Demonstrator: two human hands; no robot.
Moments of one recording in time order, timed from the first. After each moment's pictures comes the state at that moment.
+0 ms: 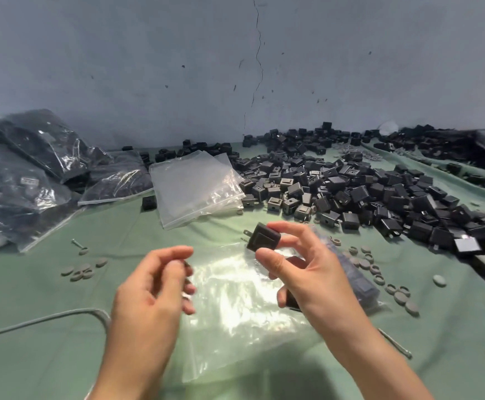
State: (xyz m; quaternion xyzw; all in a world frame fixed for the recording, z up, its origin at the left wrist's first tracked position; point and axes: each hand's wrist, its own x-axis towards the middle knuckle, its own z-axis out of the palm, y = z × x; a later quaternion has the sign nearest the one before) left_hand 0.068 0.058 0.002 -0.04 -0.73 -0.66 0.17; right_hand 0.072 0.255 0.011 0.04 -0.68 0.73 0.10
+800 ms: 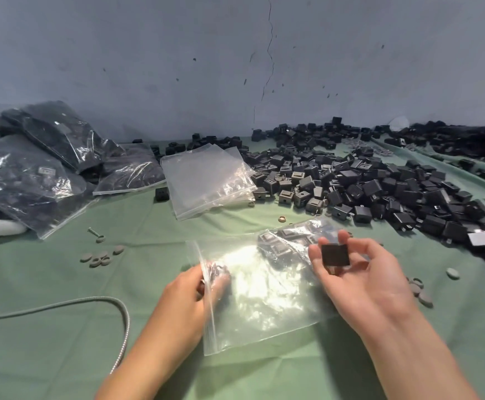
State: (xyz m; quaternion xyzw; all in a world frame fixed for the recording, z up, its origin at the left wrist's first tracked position) left_hand 0.047 0.036 -0.040 -0.11 -0.89 -0.43 0.04; right_hand 0.073 0.277 0.008 -0.20 -0.21 0.96 0.07
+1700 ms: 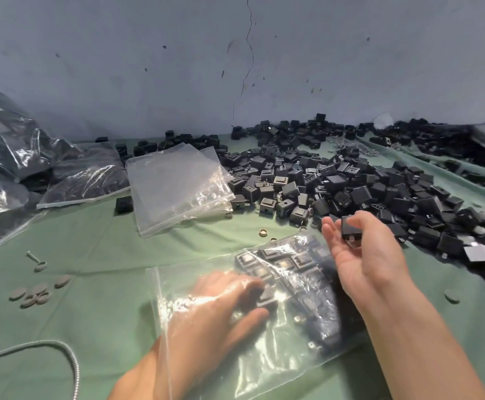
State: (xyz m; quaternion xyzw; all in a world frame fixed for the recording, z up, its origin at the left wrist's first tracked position) left_hand 0.019 0.108 -0.044 -0.26 -0.91 -0.33 0.06; right_hand 0.000 0.320 0.018 -0.24 -0.33 0.89 0.20
